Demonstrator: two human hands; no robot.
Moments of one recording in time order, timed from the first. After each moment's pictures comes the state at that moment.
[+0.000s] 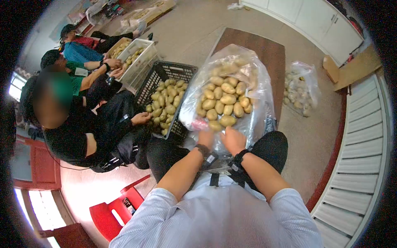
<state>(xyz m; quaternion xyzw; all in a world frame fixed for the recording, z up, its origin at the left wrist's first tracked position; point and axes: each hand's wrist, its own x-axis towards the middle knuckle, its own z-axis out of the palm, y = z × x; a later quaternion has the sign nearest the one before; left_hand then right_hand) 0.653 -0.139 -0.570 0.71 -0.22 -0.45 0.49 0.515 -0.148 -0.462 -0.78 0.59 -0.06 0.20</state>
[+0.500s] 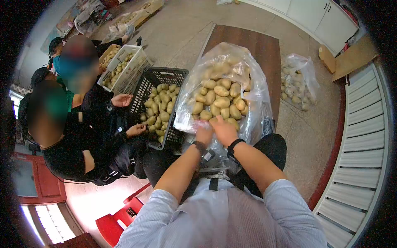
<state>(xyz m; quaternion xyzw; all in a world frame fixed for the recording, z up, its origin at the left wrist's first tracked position) 0.663 -0.182 -0.561 0.75 -0.39 -0.43 0.31 0.530 -0.208 -0.485 -0.88 0.43 -0.15 0.13</state>
